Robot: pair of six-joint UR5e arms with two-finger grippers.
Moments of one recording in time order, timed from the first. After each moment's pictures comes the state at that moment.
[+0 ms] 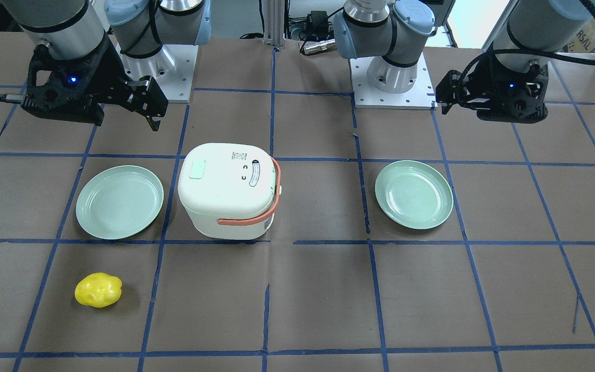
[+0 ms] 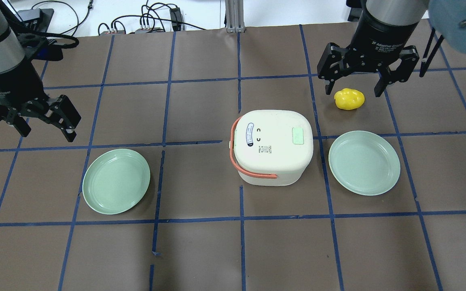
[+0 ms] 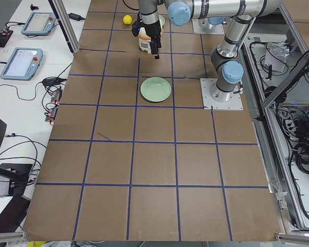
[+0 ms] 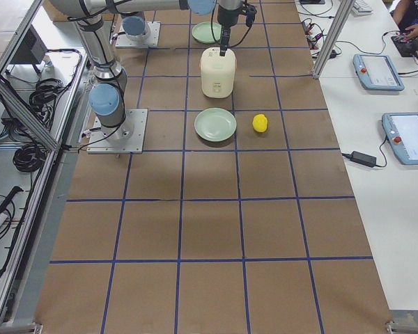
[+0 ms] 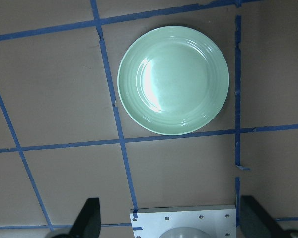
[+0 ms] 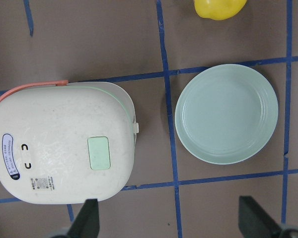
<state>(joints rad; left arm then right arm) -1.39 -1.53 -1.60 -1.79 1.73 0.28 1.59 -1.53 1.49 -1.45 -1.55 0.12</state>
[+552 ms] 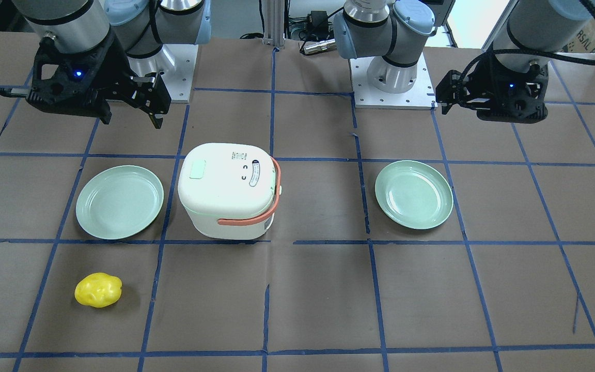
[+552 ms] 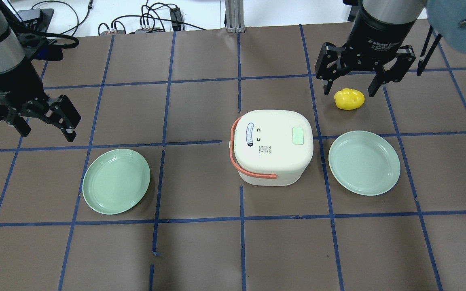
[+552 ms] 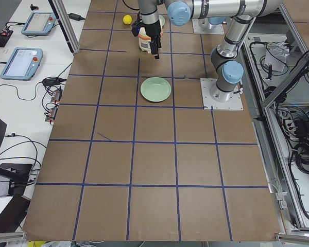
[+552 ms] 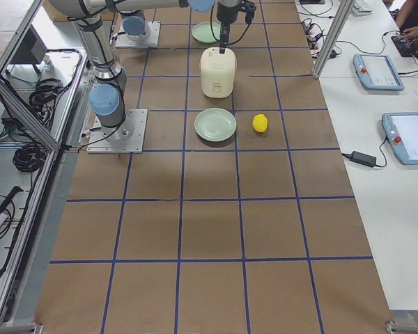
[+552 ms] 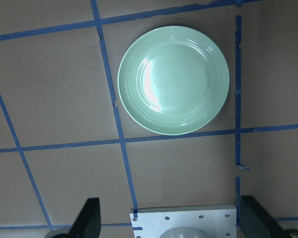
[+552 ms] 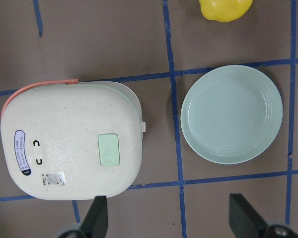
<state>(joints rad) -1.39 -1.53 -1.60 -1.79 1.73 0.28 1.62 -1.54 1.48 -1.45 -1.54 0.14</state>
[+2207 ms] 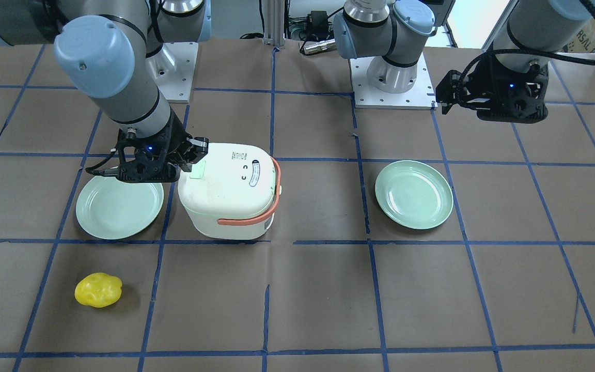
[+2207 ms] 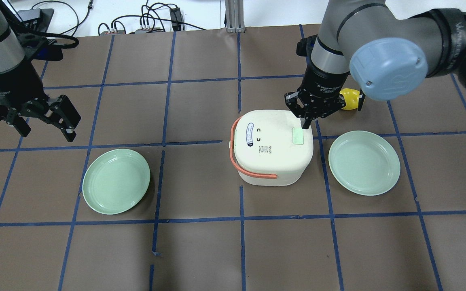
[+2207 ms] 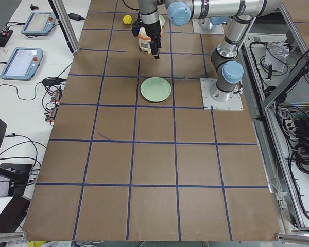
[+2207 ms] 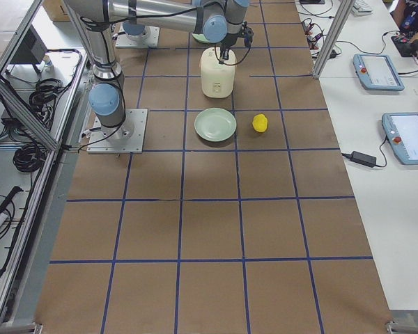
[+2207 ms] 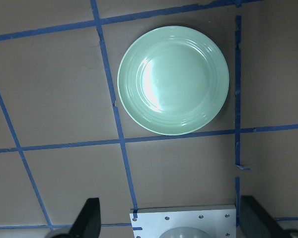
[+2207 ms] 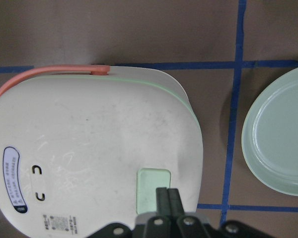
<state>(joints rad) -1.39 -1.53 -1.60 -1.79 1.73 0.28 1.67 -1.42 1.65 -1.65 -1.45 0.10</state>
